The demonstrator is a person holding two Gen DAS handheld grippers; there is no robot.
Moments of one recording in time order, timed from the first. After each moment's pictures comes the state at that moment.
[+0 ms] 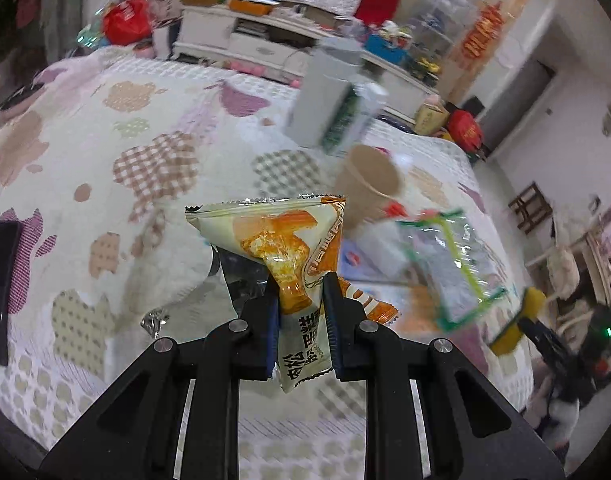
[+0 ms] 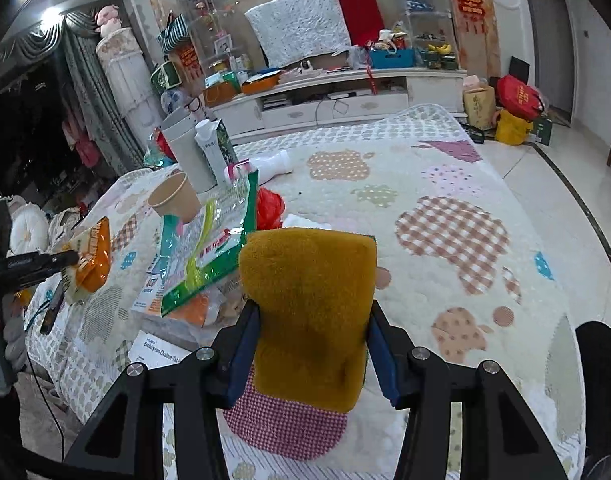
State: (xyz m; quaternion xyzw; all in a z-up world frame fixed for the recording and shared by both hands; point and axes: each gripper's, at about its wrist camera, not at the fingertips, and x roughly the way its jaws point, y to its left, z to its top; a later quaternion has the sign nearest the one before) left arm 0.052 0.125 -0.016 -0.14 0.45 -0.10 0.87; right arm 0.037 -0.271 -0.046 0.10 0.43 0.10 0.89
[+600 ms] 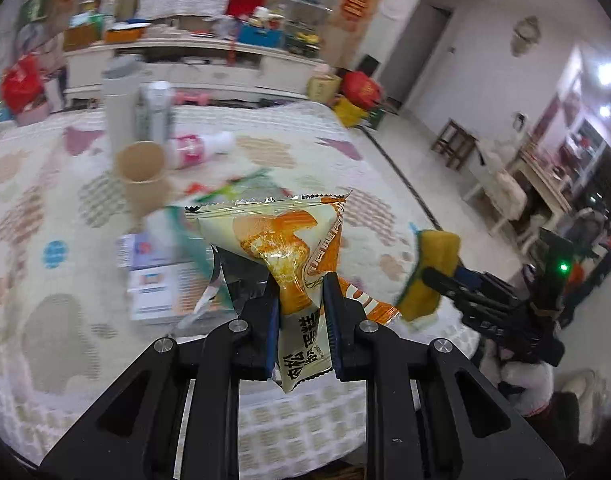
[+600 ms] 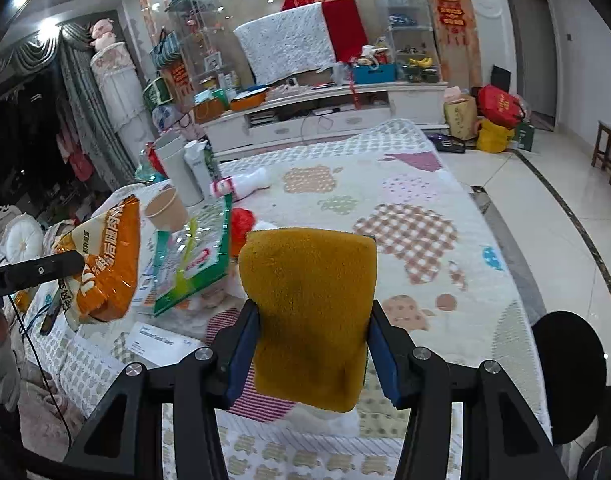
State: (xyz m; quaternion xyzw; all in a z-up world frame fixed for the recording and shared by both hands) left arm 0.014 -0.043 0.015 -0.06 0.43 -0.27 0.86; right arm -0.003 -0.312 -0.026 0.10 0.40 0.07 0.91
